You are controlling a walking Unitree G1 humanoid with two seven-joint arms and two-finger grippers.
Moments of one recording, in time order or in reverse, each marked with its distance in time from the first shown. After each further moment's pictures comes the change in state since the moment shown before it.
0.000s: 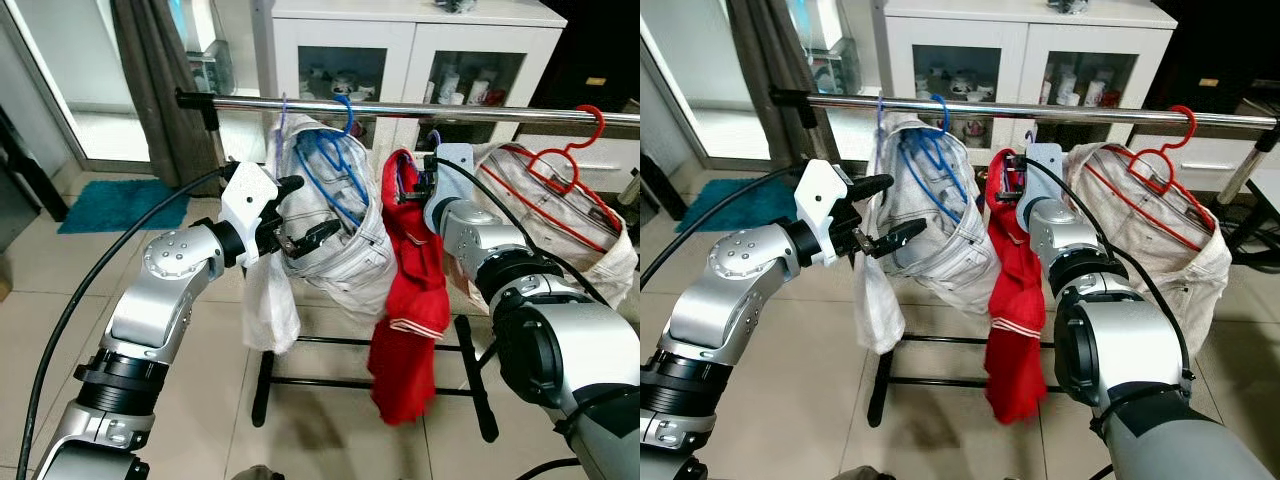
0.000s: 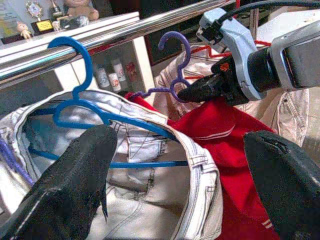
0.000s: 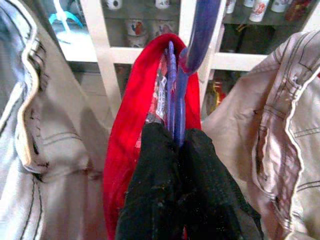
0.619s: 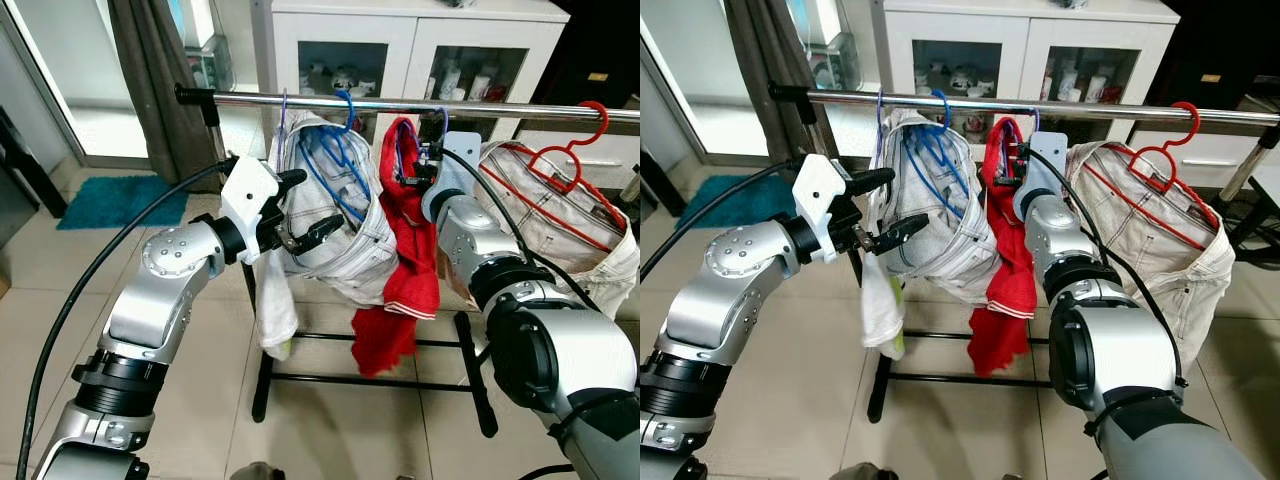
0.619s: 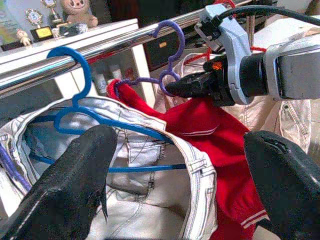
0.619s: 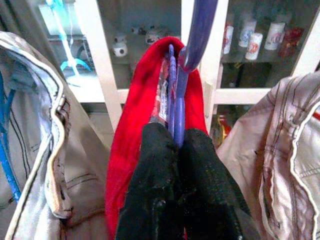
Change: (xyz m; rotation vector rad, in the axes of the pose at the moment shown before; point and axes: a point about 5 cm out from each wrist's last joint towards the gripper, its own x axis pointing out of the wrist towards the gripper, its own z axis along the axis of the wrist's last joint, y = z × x) left arm -0.001 -0.001 0.009 0.016 -0.035 -0.001; right arm -0.001 0.007 0.012 0.064 -0.190 0.001
